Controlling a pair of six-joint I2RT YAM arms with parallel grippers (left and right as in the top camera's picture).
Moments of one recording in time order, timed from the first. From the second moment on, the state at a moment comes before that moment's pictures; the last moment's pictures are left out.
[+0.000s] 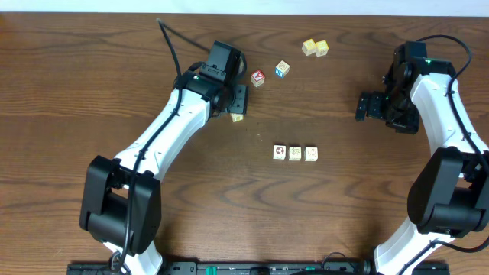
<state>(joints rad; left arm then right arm) -0.42 1.85 1.45 -0.66 0.05 -0.21 -0.11 1.91 1.52 -1.14 0.00 0.21</state>
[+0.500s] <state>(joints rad) -0.42 1.99 1.45 -0.61 0.02 0.42 -0.11 1.91 1.52 -1.14 0.00 0.21</state>
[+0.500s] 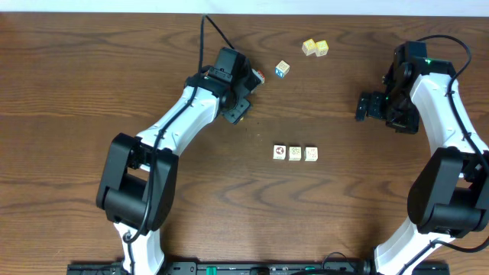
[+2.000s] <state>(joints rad) -0.42 2.11 1.45 -0.63 0.10 0.46 -0.11 1.91 1.52 -1.14 0.00 0.21</state>
